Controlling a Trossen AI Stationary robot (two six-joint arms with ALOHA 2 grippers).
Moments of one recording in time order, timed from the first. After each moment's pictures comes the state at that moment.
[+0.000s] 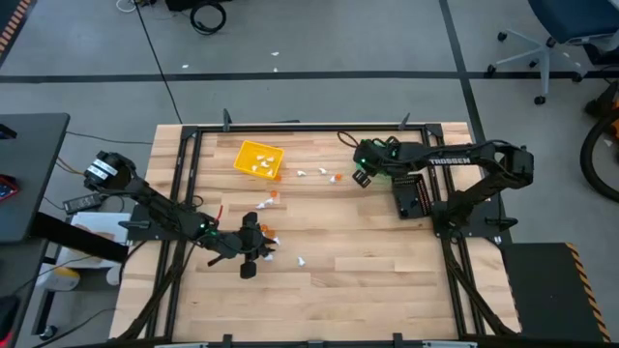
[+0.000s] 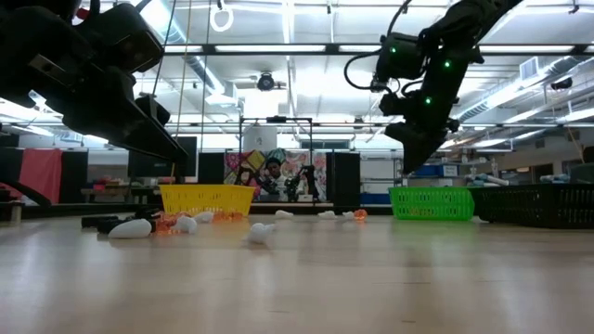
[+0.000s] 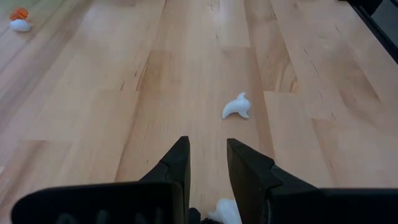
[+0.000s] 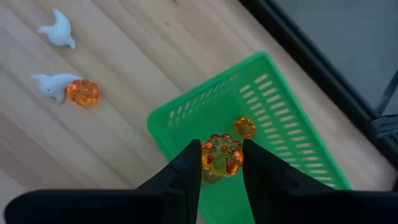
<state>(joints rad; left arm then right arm) -0.49 1.35 0.41 0.34 -0.41 -0.36 -0.35 1.44 0.88 -0.59 0.47 0.32</state>
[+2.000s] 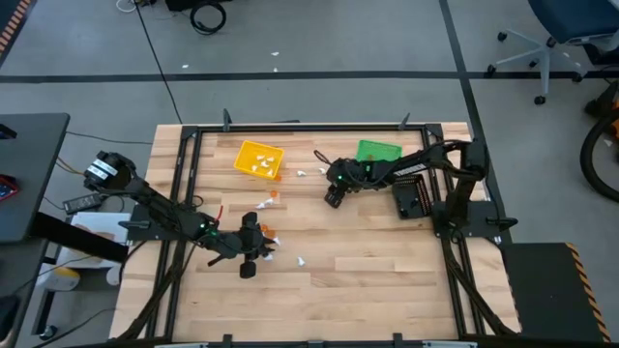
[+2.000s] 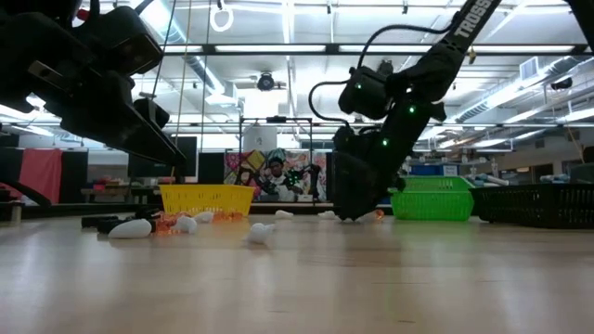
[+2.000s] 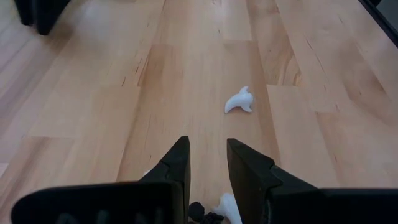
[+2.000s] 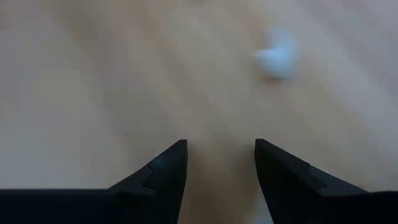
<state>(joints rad) -0.49 1.35 0.41 0.32 -0.41 -0.35 -0.24 1.80 0.88 -0.03 0.12 0.33</state>
